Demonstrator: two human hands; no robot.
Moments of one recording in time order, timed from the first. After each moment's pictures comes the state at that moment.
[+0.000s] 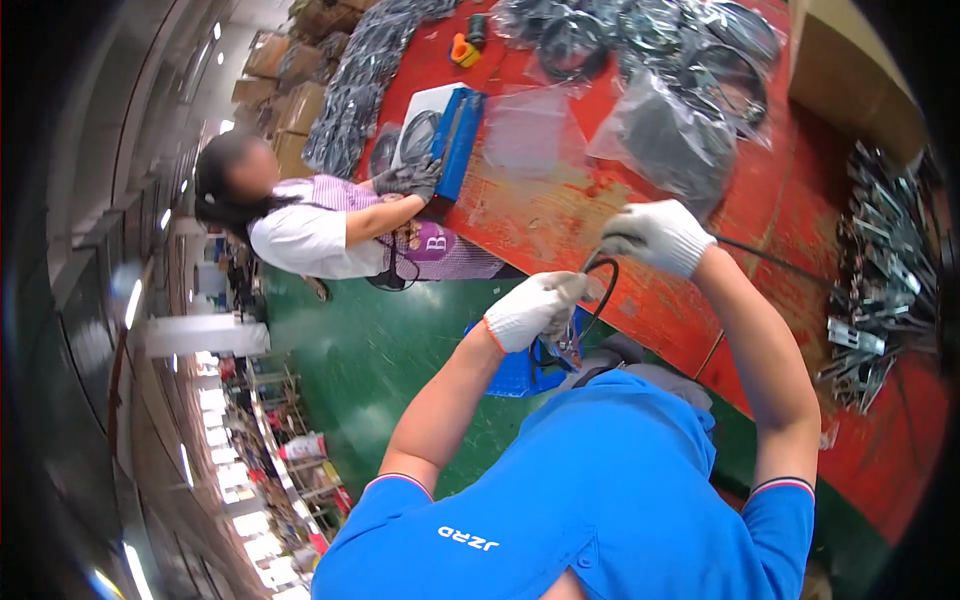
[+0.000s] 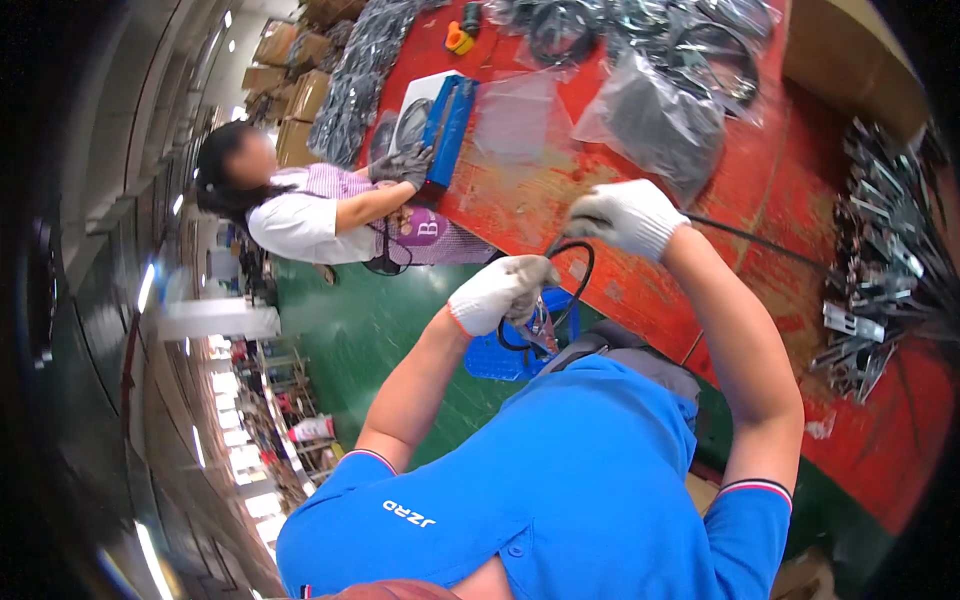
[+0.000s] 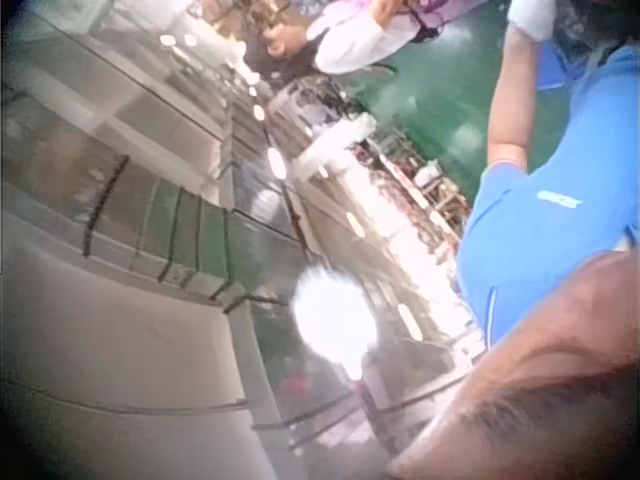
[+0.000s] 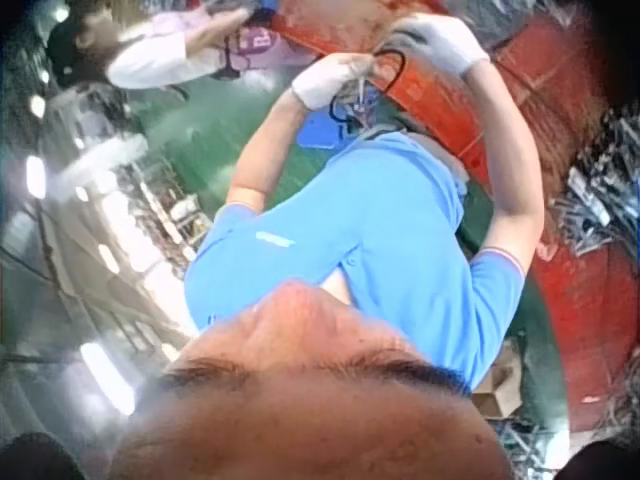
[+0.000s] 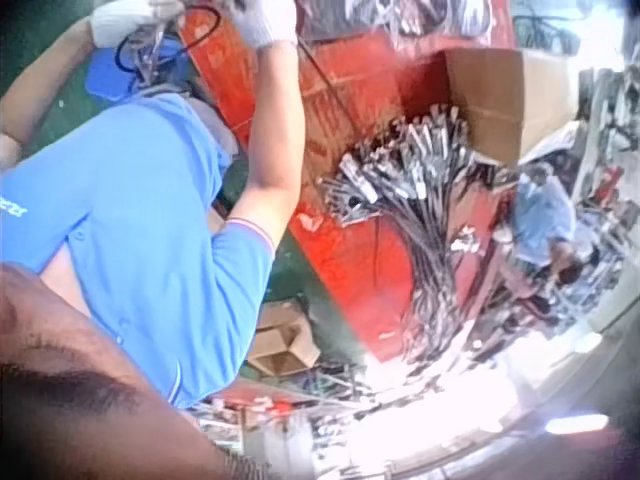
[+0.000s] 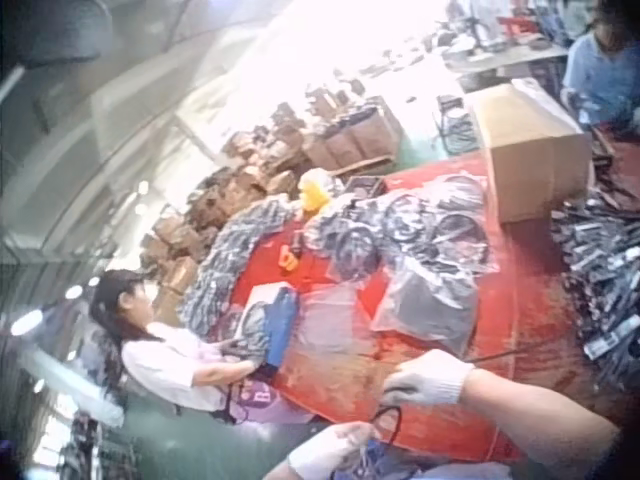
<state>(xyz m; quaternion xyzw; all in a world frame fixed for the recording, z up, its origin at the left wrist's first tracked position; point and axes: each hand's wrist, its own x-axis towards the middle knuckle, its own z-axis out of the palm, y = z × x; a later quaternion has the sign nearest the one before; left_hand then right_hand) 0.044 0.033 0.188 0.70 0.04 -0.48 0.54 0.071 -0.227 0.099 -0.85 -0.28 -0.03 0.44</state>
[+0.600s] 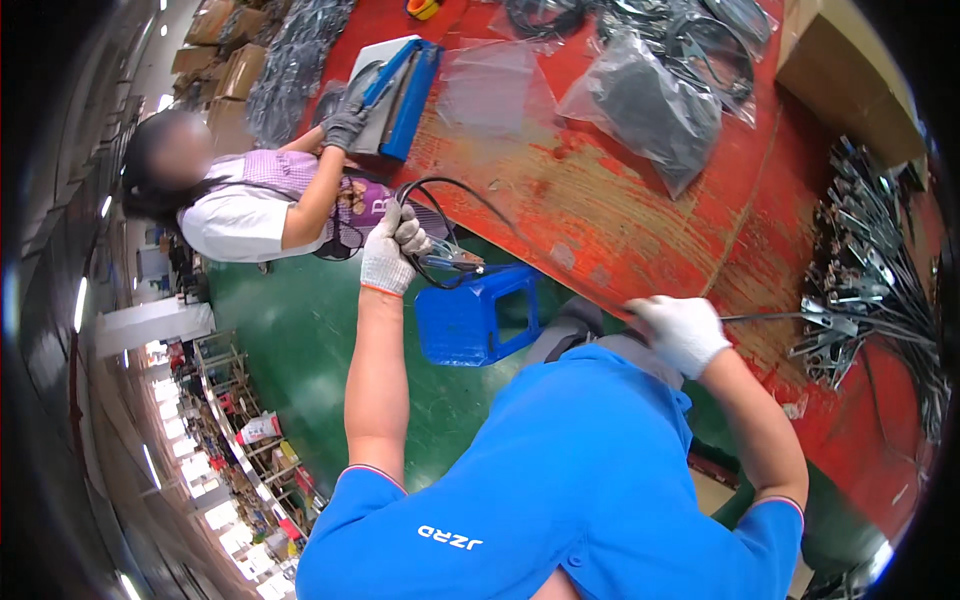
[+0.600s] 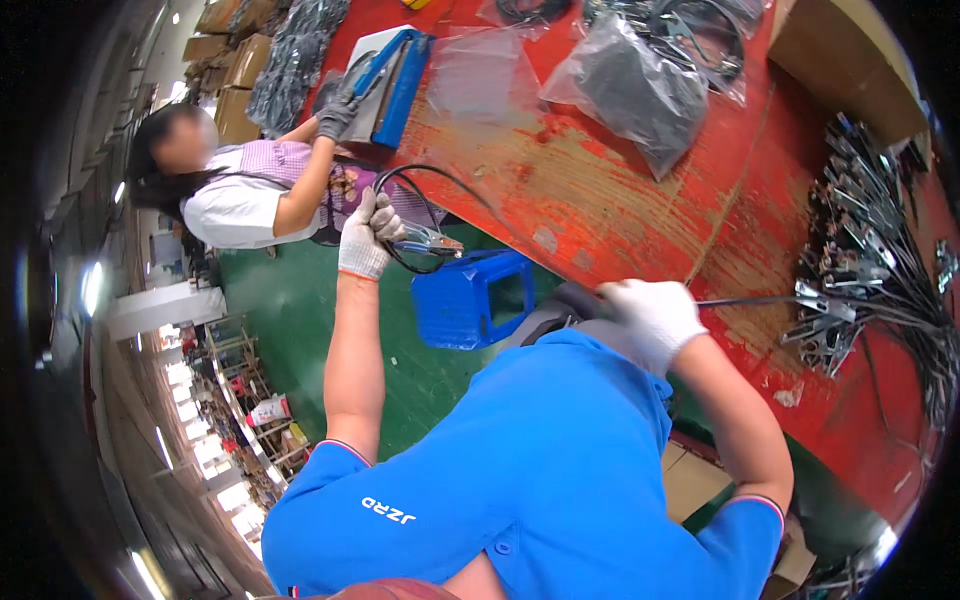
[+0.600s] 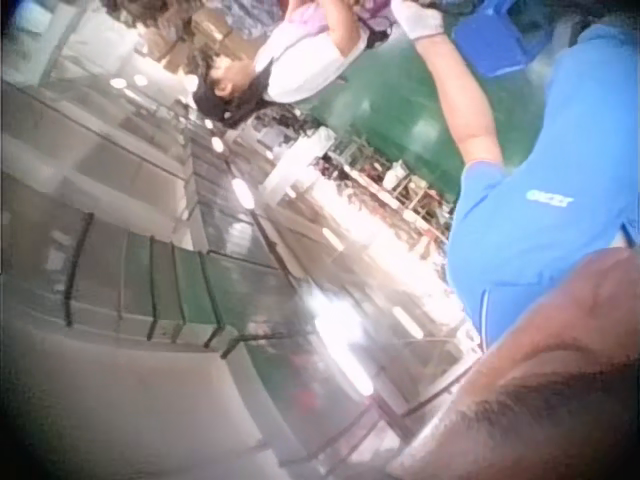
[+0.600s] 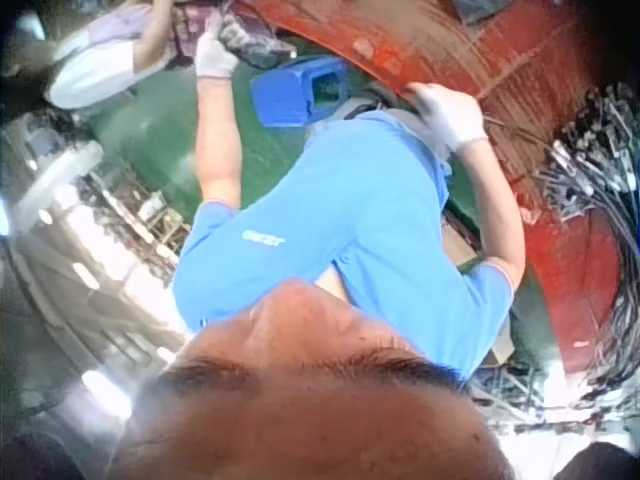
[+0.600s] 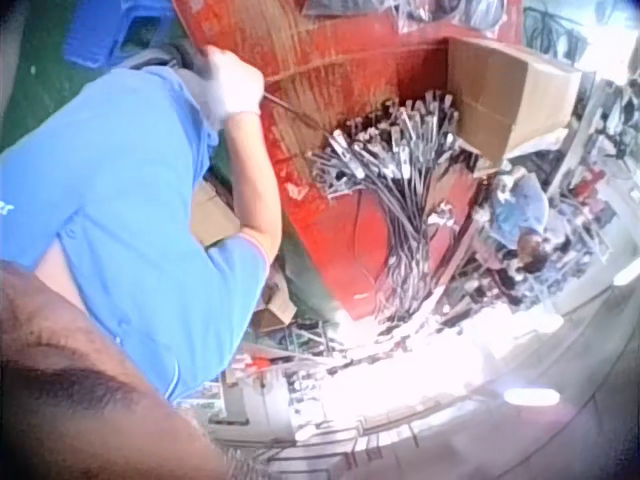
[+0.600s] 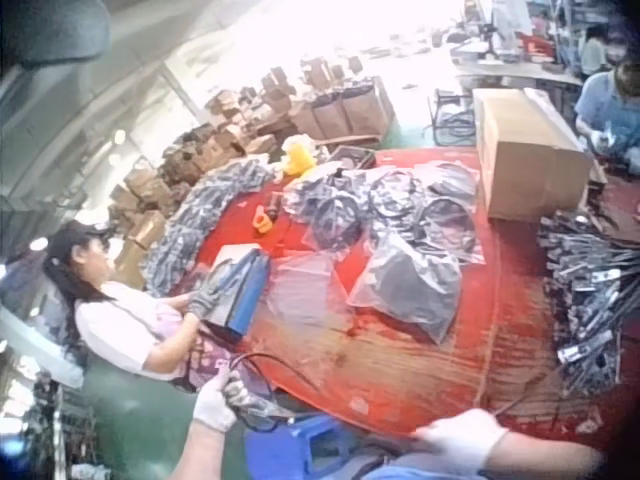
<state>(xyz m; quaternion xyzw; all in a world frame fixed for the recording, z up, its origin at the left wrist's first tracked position) 0.131 0.219 0.122 0.47 0.19 -0.24 0.83 -0.069 -0.211 0.113 -0.93 -0.15 0.19 0.27</state>
